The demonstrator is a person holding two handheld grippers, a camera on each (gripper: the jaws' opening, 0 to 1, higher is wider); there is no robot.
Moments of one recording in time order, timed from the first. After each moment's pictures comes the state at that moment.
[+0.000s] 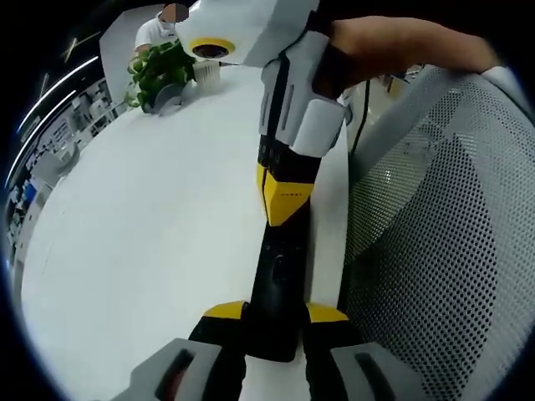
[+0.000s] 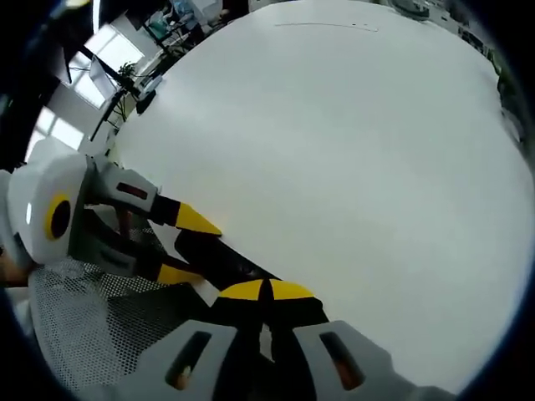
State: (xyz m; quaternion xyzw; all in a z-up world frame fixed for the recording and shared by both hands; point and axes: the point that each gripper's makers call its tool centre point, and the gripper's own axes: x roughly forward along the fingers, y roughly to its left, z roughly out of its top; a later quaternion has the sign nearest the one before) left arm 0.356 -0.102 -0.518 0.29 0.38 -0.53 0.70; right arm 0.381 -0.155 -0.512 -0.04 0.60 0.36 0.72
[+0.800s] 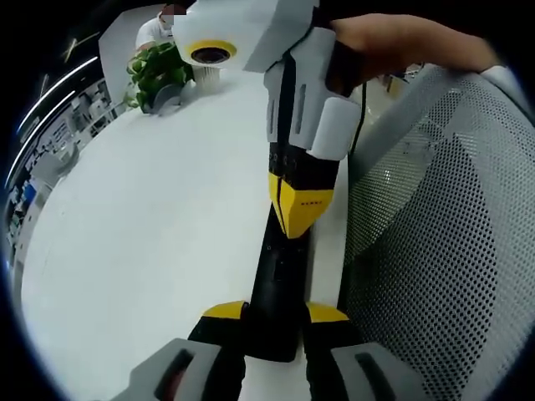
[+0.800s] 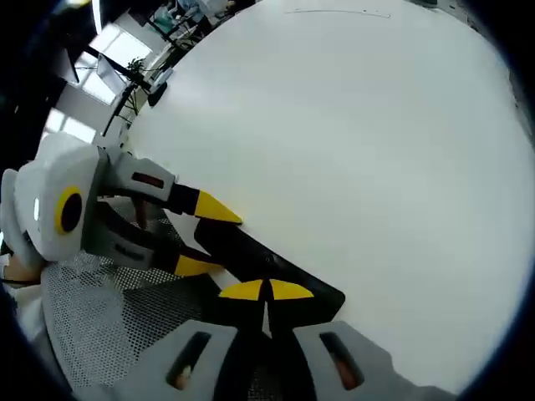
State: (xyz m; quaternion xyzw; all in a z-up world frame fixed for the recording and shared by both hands) left arm 0.356 -0.103 -0.517 0.29 0.38 -0.53 0.70; right arm 0.361 -0.146 -0.509 -0.02 0.62 0.38 0.69
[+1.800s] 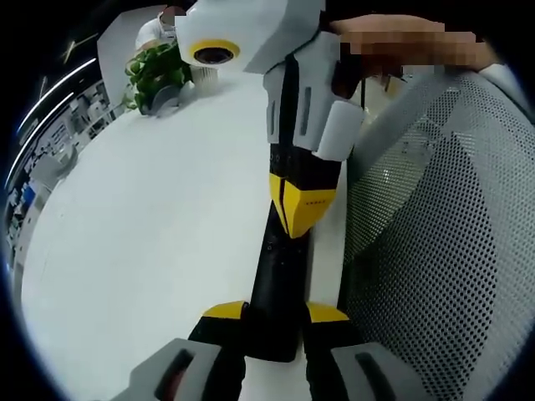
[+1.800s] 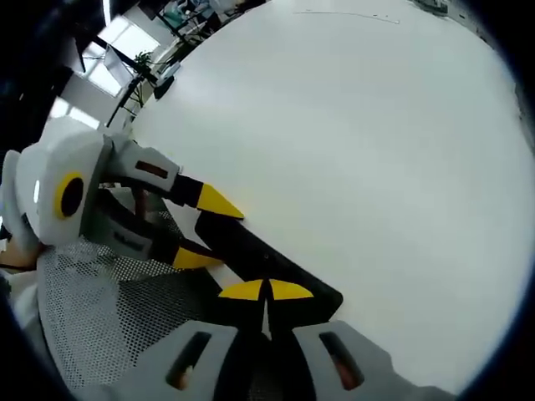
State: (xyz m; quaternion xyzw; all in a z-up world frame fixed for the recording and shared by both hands) left arm 0.357 -0.102 -0.517 0.29 0.38 -0.53 0.70; right arm 0.362 -0.151 -0.512 -0.04 0.61 0.40 0.68
